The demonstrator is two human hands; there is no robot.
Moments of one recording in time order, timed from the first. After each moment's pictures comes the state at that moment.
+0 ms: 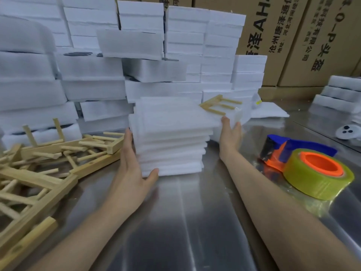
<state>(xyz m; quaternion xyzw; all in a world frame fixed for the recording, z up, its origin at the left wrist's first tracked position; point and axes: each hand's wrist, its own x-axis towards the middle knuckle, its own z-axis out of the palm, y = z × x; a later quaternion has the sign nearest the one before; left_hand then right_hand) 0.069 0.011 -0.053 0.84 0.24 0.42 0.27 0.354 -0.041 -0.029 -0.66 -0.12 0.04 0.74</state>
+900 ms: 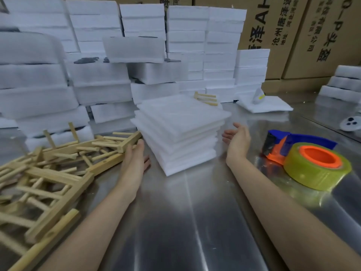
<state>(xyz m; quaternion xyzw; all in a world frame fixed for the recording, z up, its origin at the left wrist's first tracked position) 0.085 0.020 -0.028 0.53 0.34 0.41 0.66 0.322 -0.069 -0.021 -0.57 -0.07 0.06 0.82</state>
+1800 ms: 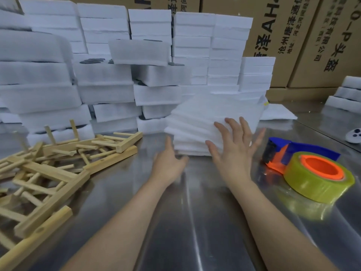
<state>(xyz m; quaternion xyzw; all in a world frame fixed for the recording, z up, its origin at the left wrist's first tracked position) 0.152 0.002 -0.038 0.81 0.34 0.28 0.37 0.271 -0.120 -0.017 -0.76 -0.42 -0.37 0.32</state>
